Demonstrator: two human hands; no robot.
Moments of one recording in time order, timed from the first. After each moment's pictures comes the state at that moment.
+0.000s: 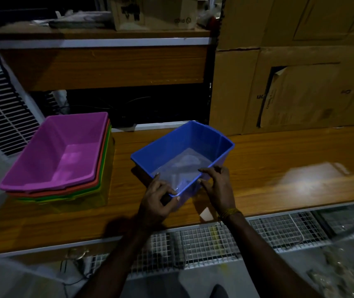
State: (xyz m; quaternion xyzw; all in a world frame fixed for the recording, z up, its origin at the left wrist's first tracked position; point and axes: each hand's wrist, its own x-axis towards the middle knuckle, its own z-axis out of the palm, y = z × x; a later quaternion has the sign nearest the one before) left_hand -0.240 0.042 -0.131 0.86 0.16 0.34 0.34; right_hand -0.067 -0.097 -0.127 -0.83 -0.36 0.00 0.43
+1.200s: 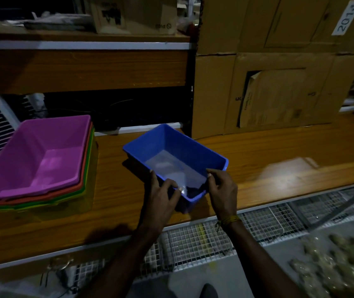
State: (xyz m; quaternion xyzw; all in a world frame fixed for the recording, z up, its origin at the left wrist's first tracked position) left_hand -0.213 0.000 -0.117 0.88 0.25 0.22 0.35; right_hand -0.089 -0.142 -0.103 -0.80 -0.25 -0.11 0.54
